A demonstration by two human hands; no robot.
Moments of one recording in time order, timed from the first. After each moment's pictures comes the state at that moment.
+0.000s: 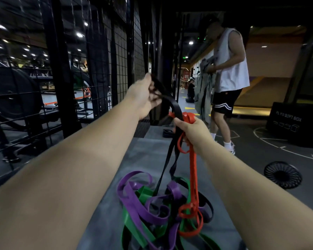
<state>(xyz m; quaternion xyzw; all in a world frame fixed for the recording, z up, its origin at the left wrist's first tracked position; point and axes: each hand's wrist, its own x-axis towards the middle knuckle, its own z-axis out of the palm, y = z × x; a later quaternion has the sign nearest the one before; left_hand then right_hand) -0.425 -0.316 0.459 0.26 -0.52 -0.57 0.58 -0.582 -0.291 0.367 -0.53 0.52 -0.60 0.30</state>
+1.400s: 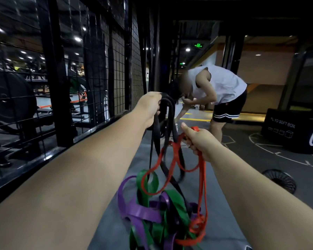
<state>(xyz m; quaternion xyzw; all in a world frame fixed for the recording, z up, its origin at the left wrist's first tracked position) -0.457 -0.336 0.449 0.32 -0.60 -0.49 0.55 -0.619 -0.296 0.371 -0.50 0.63 -0.50 0.31</state>
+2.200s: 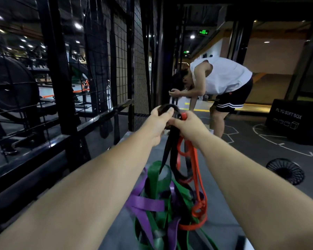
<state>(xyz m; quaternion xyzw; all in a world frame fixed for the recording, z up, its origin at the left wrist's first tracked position) -0.468 -0.337 0.369 0.35 -0.54 -0.55 0.53 -0.582 -0.320 0.362 -0.59 0.59 -0.52 0.20</state>
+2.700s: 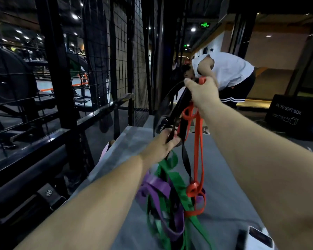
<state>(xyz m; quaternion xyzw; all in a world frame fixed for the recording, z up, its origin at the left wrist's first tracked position) -0.448 -0.343 0.280 0.35 -0.80 -0.33 0.35 -0.587 -0.335 0.425 -0.48 0.59 -0.64 0.14</state>
